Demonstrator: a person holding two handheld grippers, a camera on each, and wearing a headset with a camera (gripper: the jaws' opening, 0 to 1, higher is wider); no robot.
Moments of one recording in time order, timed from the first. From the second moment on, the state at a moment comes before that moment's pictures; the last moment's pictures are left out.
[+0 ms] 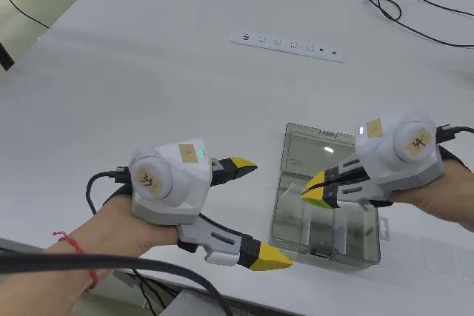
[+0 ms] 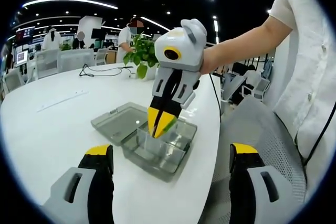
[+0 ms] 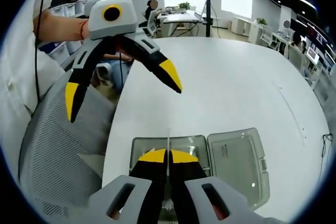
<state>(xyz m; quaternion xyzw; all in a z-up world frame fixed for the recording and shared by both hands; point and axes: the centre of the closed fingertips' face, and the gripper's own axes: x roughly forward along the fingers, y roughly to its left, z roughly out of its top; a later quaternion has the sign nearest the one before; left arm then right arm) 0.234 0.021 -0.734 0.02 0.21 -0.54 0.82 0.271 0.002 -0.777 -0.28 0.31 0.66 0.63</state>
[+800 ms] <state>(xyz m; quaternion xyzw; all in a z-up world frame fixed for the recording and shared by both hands) 0.235 0.022 -0.738 0.02 0.22 -0.54 0.81 0.271 0.007 -0.812 -0.31 0.34 0.65 0.60</state>
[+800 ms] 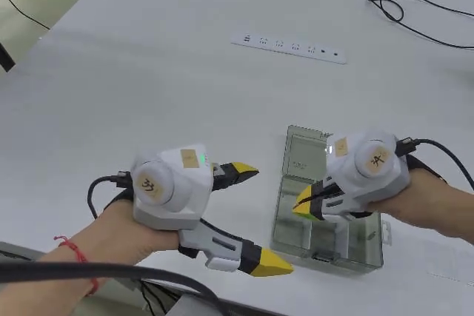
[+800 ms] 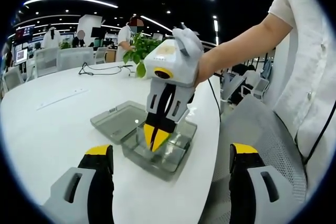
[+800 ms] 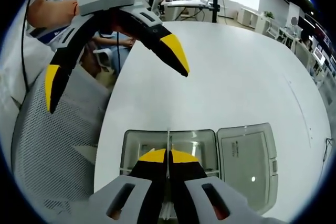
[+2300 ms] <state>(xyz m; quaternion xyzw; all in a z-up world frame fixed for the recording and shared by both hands) 0.238 0.016 -0.735 0.02 0.21 -0.54 0.81 0.270 0.006 -0.823 -0.36 0.37 0.63 0.58</state>
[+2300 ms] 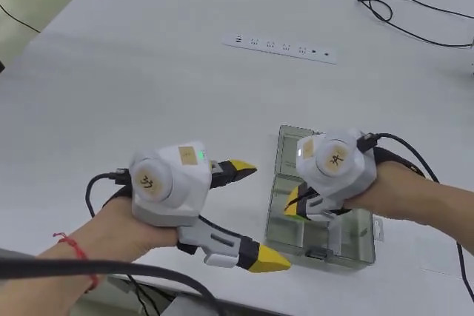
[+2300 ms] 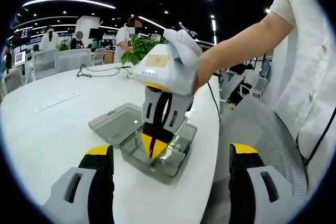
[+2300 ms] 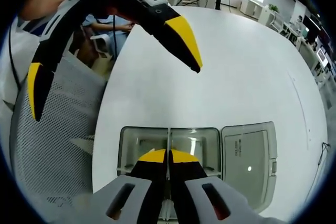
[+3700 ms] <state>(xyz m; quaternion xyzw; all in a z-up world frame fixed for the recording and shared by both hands) 0.233 0.024 -0.734 0.03 0.22 -0.54 0.82 0.269 -0.047 -0.753 -0.27 0.34 0.60 0.67</state>
